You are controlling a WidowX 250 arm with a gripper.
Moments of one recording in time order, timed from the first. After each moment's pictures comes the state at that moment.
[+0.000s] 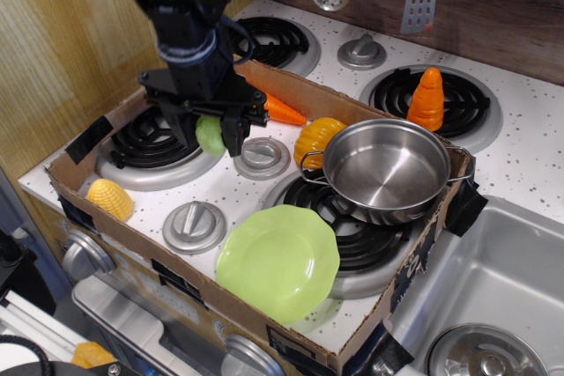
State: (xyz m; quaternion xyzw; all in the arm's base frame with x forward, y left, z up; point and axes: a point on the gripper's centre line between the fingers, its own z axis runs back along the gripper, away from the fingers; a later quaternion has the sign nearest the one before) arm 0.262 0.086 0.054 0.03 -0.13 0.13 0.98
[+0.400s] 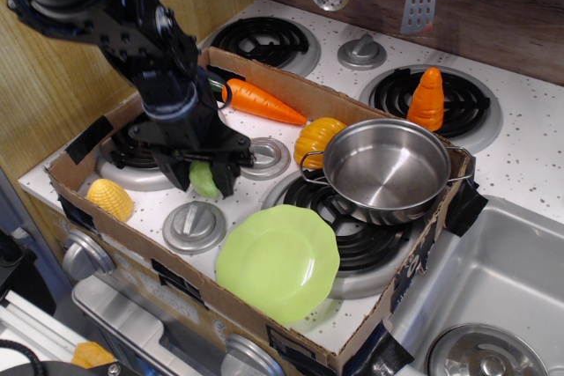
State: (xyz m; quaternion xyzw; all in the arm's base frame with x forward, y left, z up) arm 0.252 0.087 0.012 -0.01 -0.13 0.15 0.98
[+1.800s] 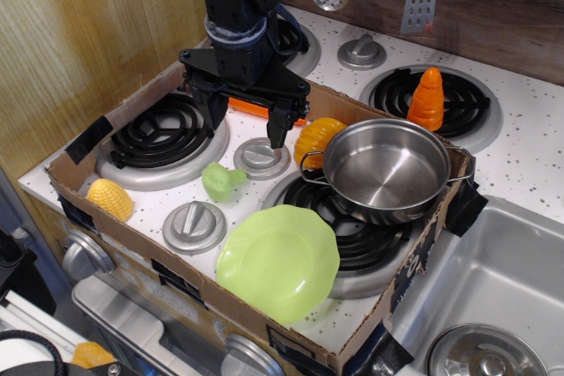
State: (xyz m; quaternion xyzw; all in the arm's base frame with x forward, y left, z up) arm 0.280 0.057 0.069 0.06 -0.12 0.08 0.99
